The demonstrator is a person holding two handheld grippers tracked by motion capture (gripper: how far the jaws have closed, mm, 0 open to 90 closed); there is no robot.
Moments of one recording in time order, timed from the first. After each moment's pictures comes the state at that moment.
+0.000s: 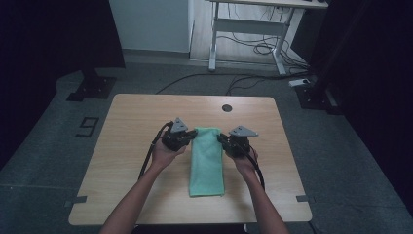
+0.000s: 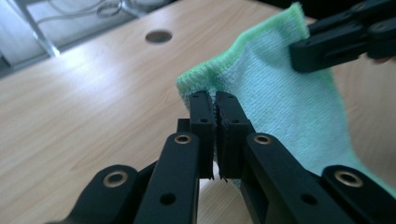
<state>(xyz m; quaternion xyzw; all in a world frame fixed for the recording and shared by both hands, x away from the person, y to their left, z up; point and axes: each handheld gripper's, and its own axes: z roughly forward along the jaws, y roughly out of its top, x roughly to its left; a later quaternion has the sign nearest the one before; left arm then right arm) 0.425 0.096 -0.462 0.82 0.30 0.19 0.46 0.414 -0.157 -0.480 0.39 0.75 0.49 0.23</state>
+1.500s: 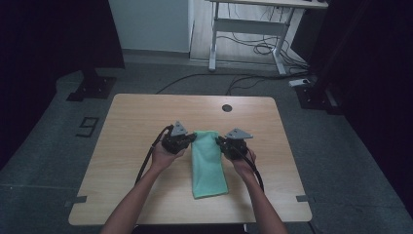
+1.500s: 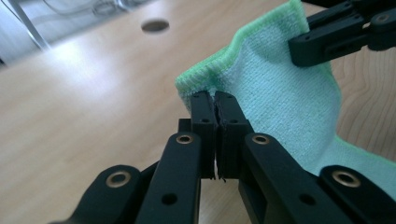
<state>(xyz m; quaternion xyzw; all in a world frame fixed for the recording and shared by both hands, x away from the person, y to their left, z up) 0.437 0.099 -0.492 0.83 0.31 0.17 0.44 0.420 -0.149 -0.497 0.38 0.78 0.45 0.23</state>
